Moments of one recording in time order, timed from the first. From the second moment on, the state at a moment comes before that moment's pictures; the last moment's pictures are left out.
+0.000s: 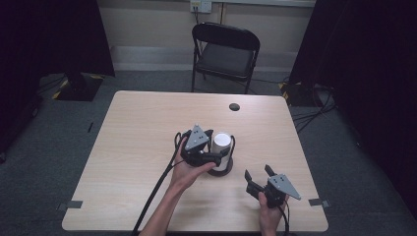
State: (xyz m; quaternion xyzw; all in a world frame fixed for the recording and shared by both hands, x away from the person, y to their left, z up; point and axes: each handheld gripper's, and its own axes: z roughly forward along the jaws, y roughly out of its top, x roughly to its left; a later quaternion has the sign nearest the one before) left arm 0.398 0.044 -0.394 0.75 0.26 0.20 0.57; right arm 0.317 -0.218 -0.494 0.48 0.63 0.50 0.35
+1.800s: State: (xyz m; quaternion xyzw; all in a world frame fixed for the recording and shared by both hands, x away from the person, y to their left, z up) left arm 0.416 0.027 -0.394 0.75 0.26 0.22 0.56; right arm 0.316 -0.220 -0.495 0.48 0.62 0.51 0.34
